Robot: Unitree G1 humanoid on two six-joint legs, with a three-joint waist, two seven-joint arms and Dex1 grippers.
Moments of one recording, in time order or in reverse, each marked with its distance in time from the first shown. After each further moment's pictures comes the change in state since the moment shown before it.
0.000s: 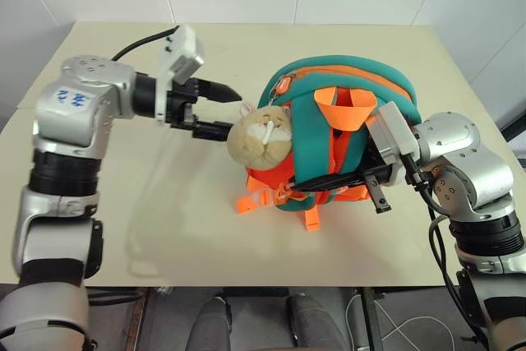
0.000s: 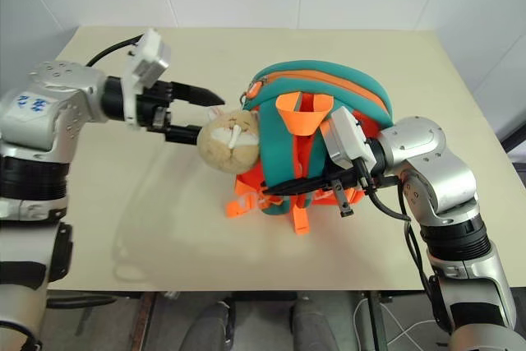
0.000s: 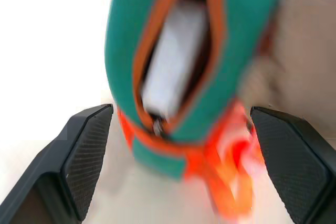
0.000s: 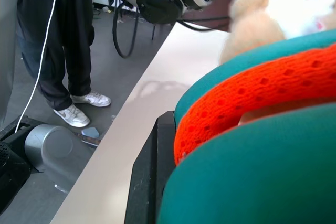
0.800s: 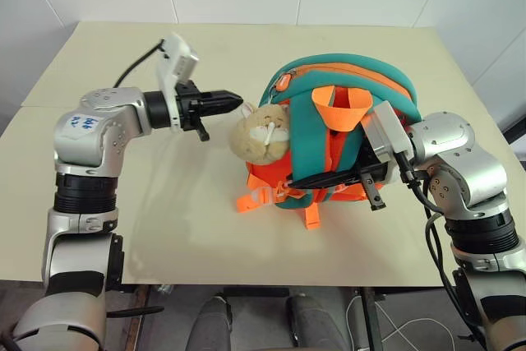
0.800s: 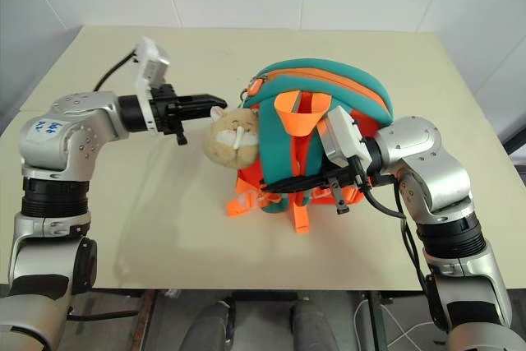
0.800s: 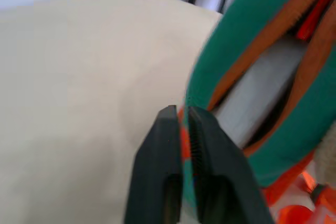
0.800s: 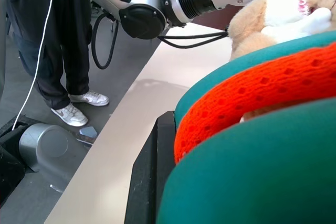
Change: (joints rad) left arm 0.049 -0.187 0.069 0.006 -0.066 0.081 0.313; right arm -0.008 0.016 0.009 0.027 -0.023 -0.017 -0.004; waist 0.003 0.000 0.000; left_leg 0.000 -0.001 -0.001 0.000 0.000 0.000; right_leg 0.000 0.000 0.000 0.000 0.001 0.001
